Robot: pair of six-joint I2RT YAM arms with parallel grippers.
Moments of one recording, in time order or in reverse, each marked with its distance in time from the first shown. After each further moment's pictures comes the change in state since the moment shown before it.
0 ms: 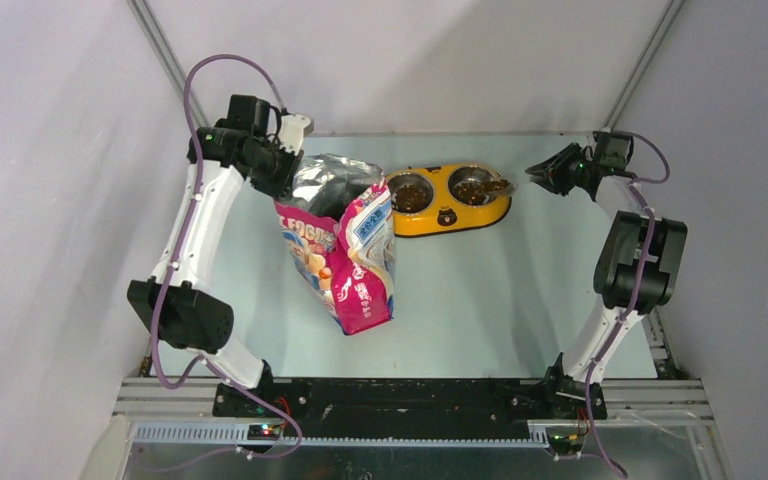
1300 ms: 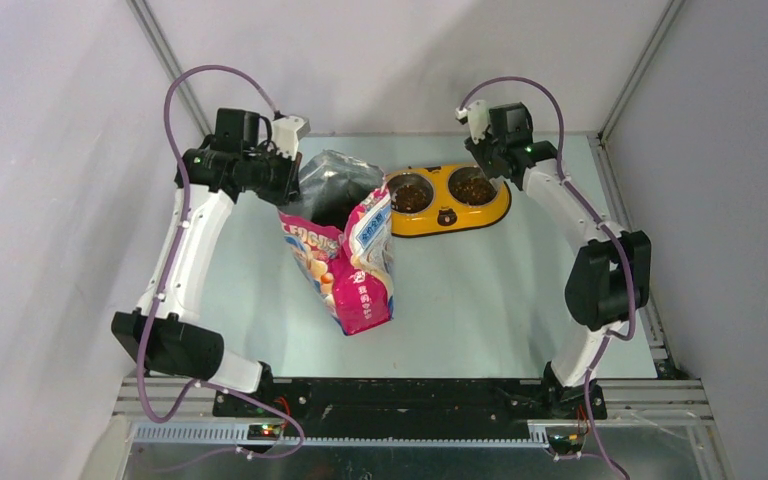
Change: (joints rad) left arm 0.000 -0.159 -0.150 0.124 0.156 -0.079; right arm 0.538 -0.111 0.248 -0.351 0.682 -1.181
